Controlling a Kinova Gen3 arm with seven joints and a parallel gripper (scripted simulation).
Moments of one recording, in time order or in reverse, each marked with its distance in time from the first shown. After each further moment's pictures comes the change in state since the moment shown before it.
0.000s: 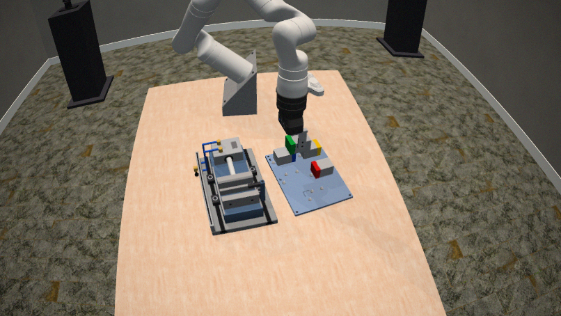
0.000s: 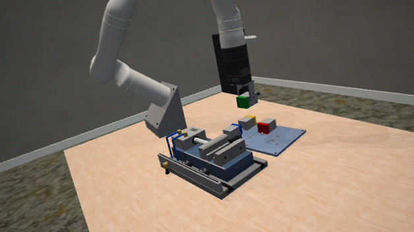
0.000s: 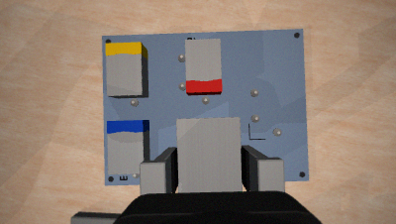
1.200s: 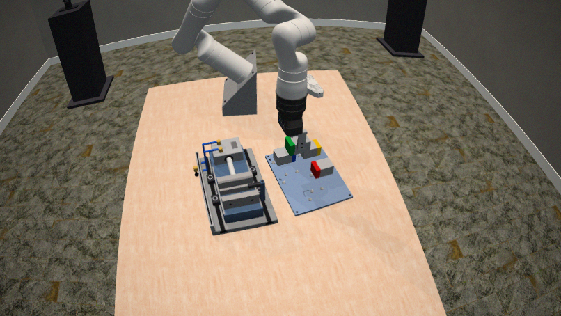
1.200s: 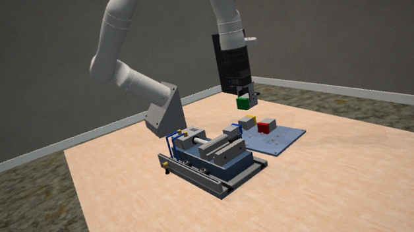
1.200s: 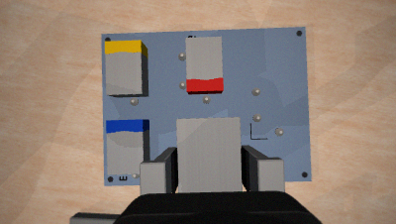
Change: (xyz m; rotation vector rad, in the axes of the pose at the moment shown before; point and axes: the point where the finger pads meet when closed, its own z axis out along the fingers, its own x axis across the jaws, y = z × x) arm -0.001 0.001 0.005 0.000 -0.001 0.000
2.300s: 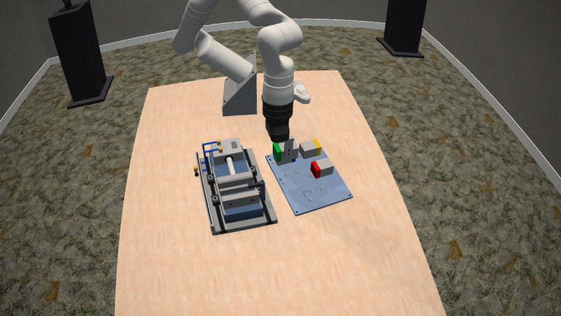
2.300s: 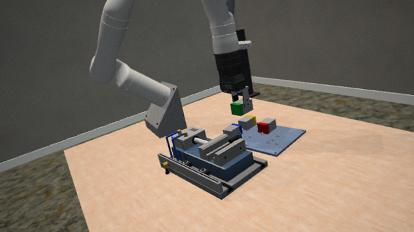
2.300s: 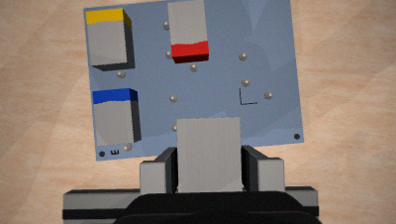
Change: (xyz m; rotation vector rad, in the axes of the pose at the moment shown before) arm 0.008 0.039 0.004 -0.006 0.002 0.063
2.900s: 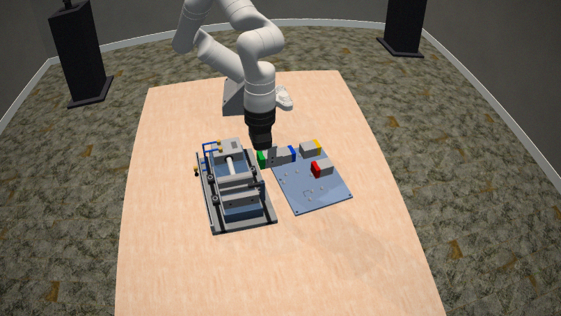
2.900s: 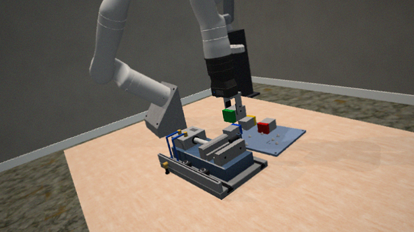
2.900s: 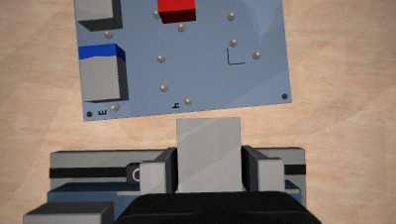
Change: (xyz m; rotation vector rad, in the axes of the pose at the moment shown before) arm 0.014 0.049 0.002 -0.001 0.000 -0.001
